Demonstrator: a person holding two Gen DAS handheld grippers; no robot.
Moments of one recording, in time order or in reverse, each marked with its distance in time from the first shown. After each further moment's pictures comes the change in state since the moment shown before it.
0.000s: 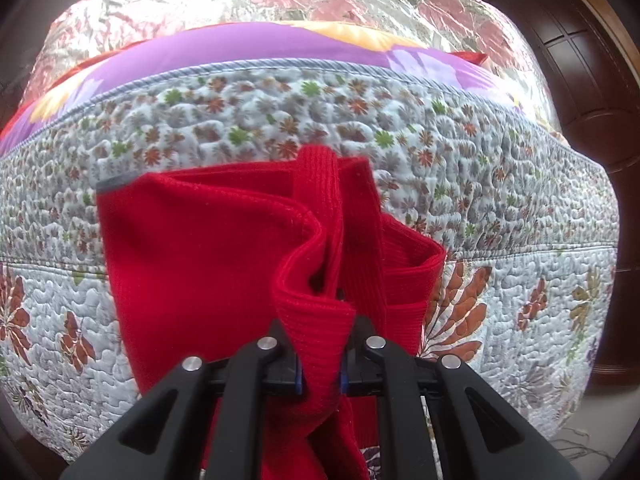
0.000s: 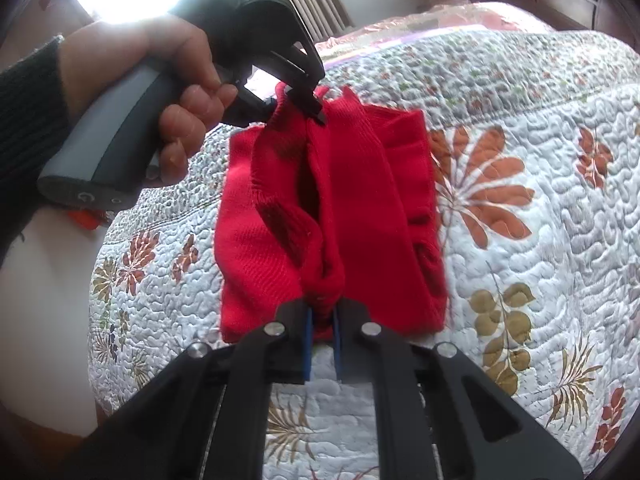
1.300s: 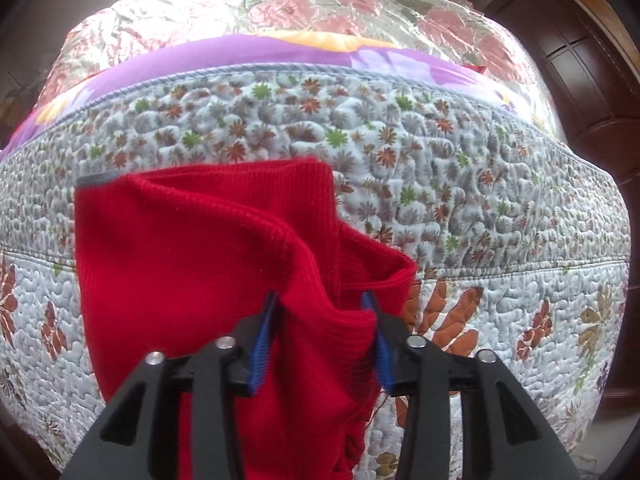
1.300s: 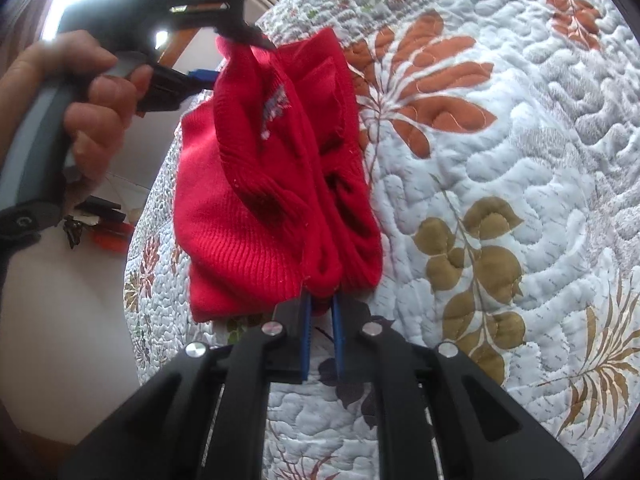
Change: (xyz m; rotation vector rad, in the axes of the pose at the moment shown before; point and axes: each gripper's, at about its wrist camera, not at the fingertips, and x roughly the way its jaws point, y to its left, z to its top) left arm 0.016 -0.039 -0.009 -0.037 -0.110 0.034; right arm 0.037 -0.093 -0.027 0.237 0.142 0.158
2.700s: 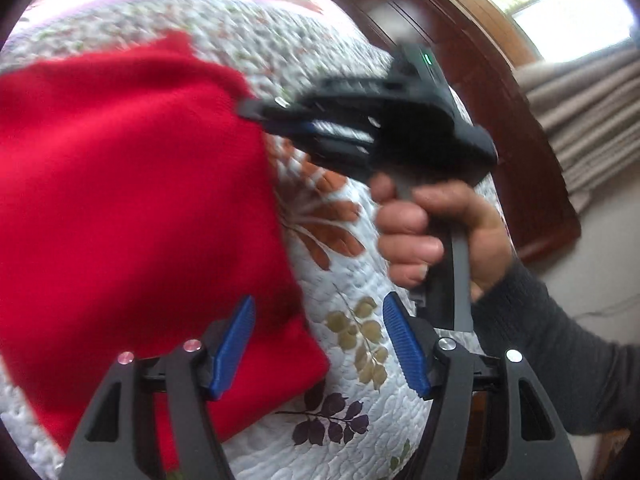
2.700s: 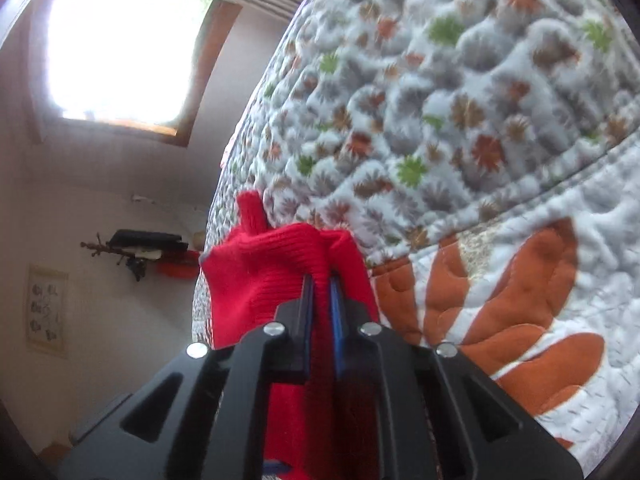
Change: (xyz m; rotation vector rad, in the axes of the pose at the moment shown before) left arm 0.002 0.029 -0.133 0.372 0.016 -0.595; right arm 0.063 -0.028 0.211 0.097 0.059 0.284
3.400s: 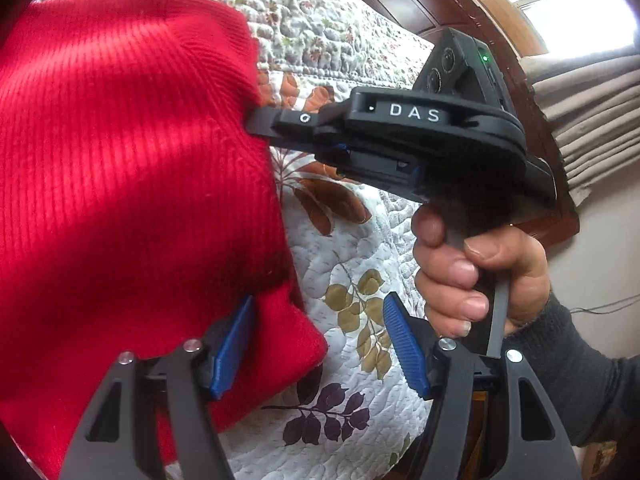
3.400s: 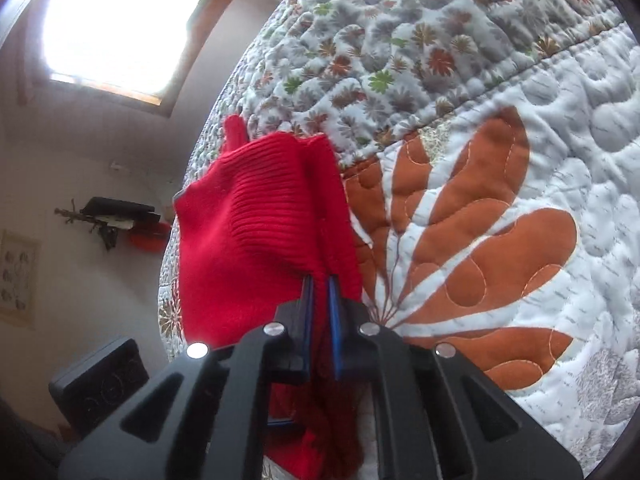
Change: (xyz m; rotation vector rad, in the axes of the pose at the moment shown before) left arm 0.033 0.005 -0.014 -0.049 0.062 -0.021; right arm 0.003 0.009 -0.062 -0.083 0.041 -0.126
